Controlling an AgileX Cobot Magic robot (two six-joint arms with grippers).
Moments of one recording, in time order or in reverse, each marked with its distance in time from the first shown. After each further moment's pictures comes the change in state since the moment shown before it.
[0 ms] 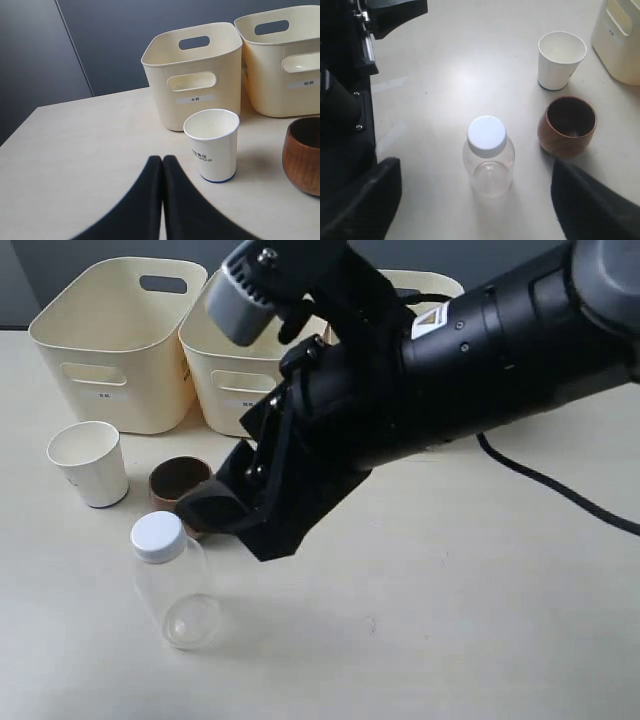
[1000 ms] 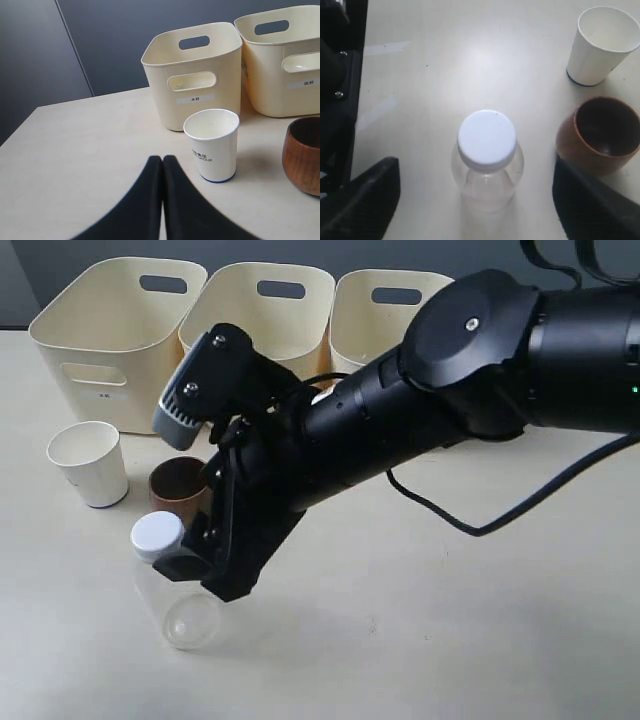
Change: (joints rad) left arm 0.000 0.000 0.000 0.000 0.000 0.000; right arm 0.009 0.255 -0.031 0.213 -0.033 -0.400
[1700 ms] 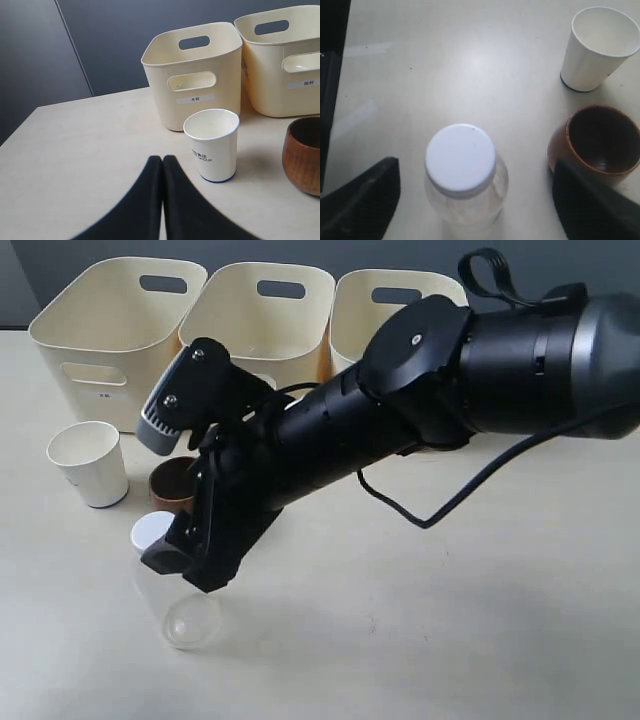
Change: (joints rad) left arm 0.000 0.000 0.000 0.000 0.000 0.000; right arm 0.000 0.100 -0.040 0.085 -0.041 -0.106
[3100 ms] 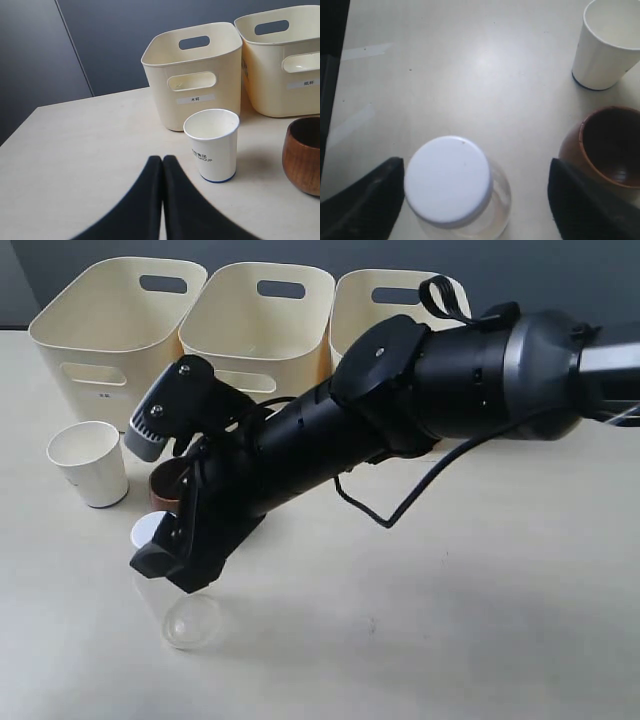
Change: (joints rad) left arm 0.000 0.000 0.000 0.000 0.000 0.000; right arm 0.000 0.093 -0.045 0.071 0.022 -0.045
